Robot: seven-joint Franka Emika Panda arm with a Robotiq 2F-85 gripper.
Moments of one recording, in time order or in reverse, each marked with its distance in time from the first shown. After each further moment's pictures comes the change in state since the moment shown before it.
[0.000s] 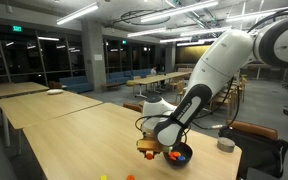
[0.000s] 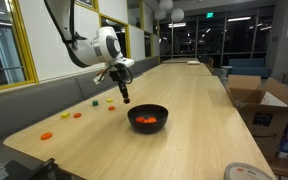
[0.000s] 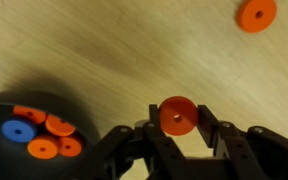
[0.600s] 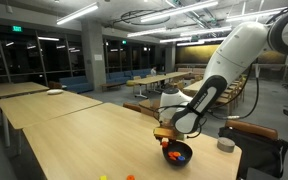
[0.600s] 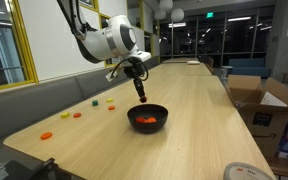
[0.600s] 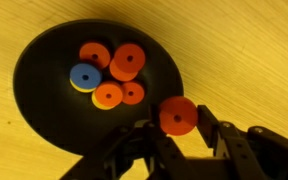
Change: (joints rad) arm -0.102 -0.132 -0.065 -0.144 -0.117 0.038 0.072
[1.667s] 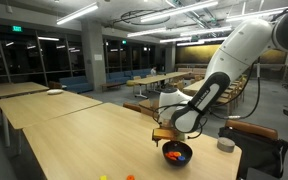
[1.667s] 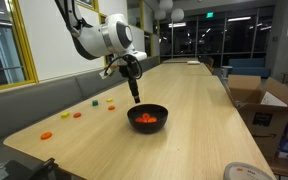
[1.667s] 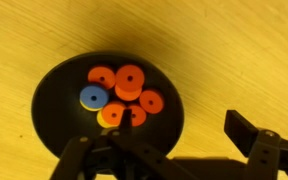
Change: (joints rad) arm -0.110 -0.034 0.151 -0.008 0.008 -0.077 -0.006
